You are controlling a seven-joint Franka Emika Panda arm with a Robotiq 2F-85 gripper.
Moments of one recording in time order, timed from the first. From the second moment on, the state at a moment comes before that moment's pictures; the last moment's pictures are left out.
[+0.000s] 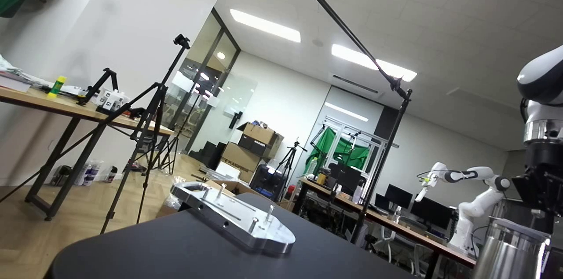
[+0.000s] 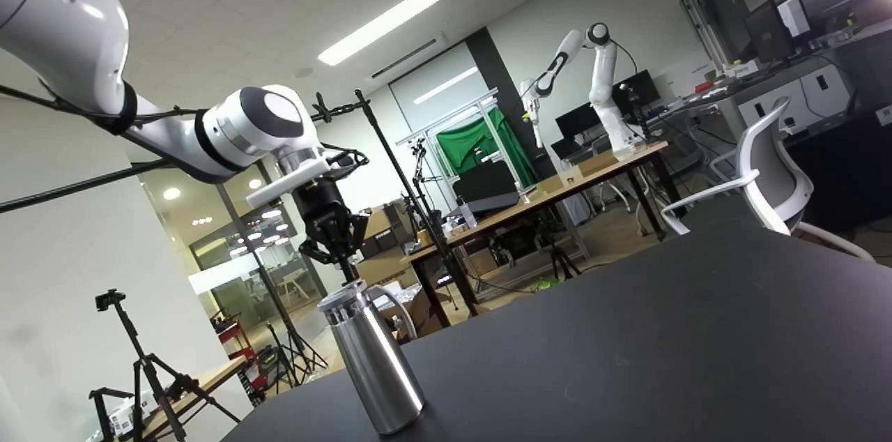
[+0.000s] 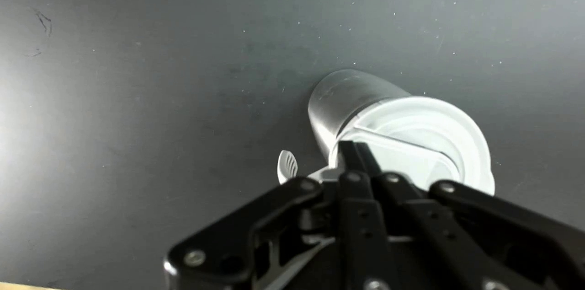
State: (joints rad) arm 0.05 0.33 0.06 -1.72 -0.04 1.93 -0.13
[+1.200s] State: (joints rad) arm 0.06 0.34 0.06 -1.71 -0.08 1.95 -0.15
